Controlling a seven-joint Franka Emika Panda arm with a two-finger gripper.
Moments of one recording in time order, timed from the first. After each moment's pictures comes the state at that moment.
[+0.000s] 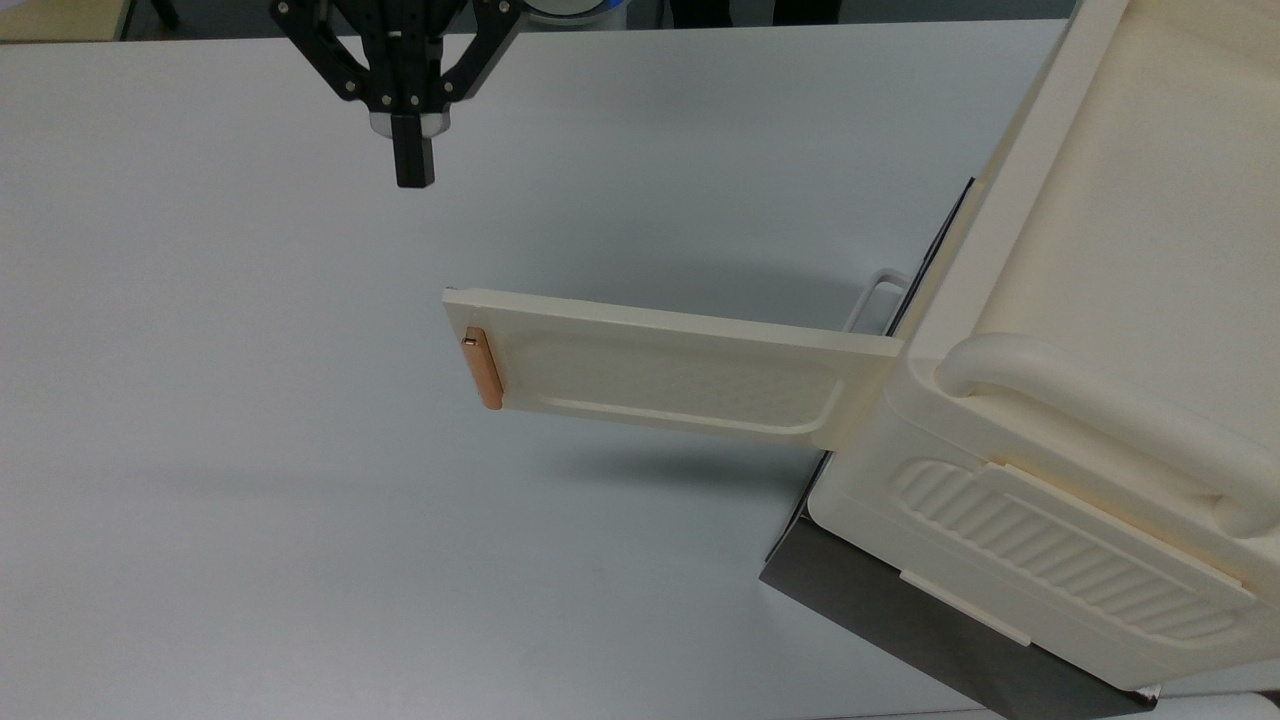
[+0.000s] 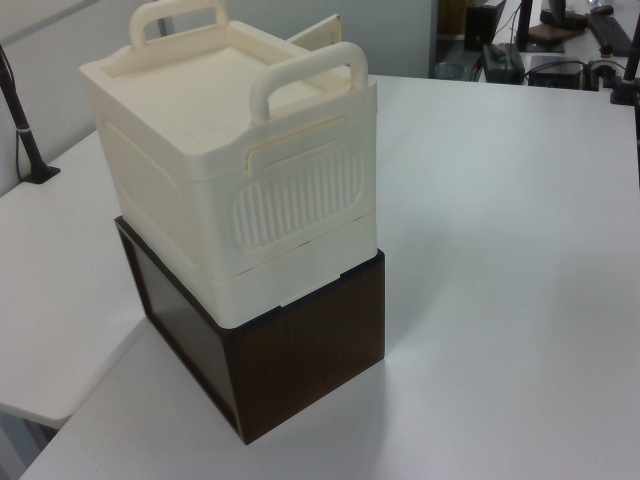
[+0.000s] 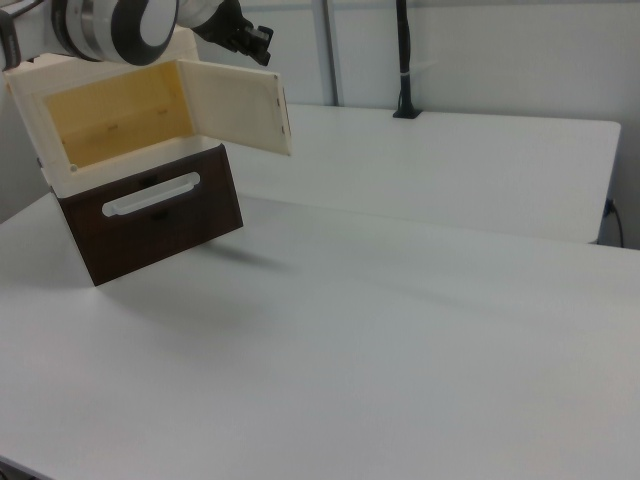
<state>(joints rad) -0.01 0.14 0.00 -1.48 0.04 2.43 0.03</state>
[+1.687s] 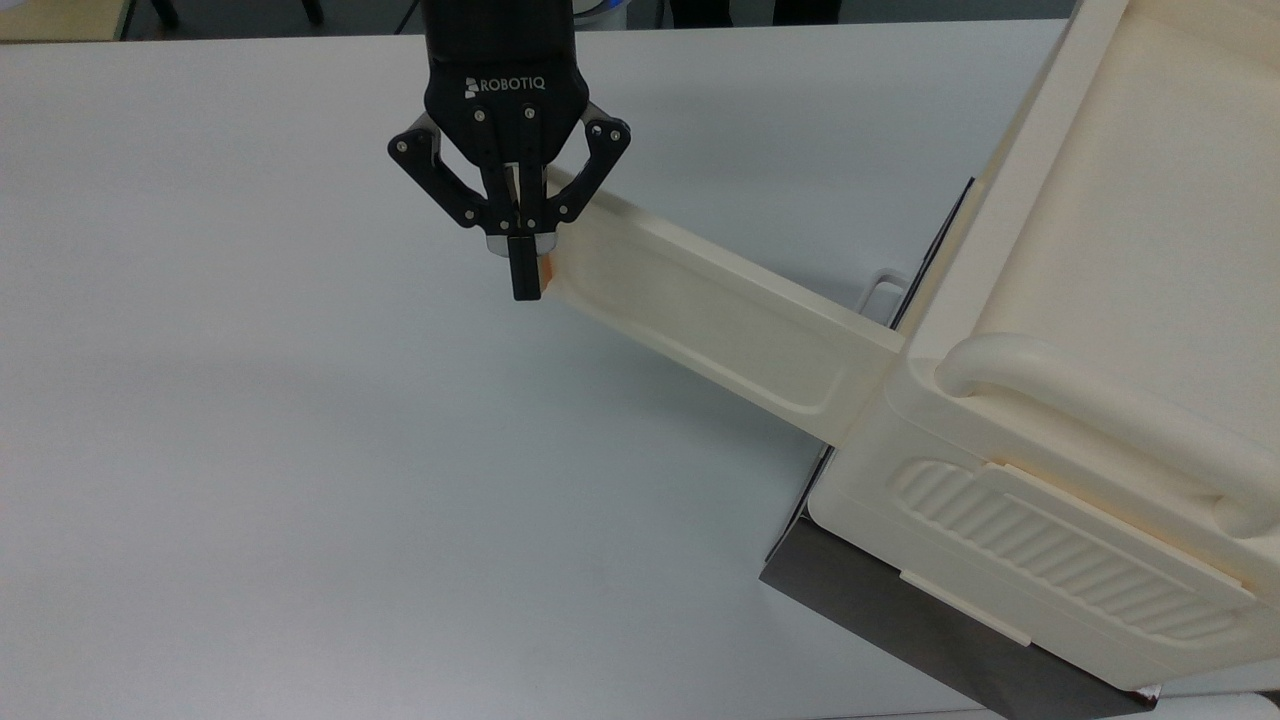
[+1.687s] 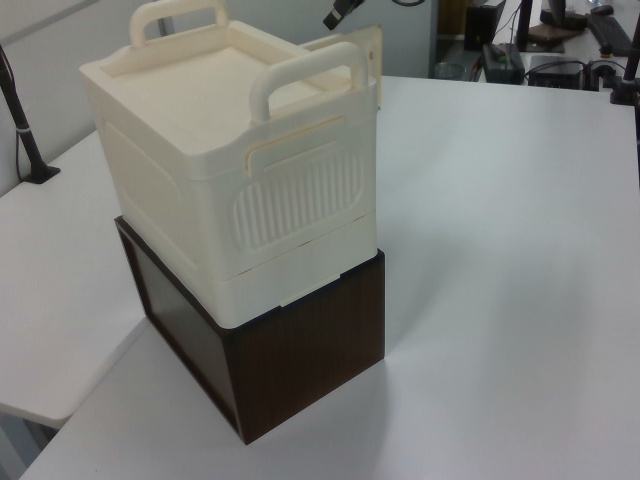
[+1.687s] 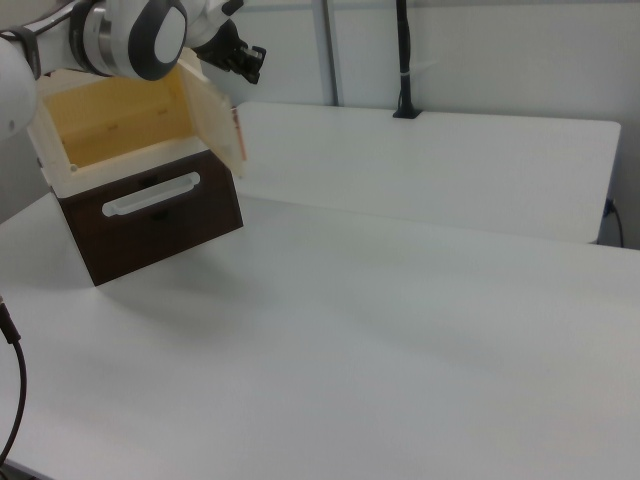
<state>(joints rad) 0.05 0.28 0.01 -1.38 0.05 2.42 0.00</state>
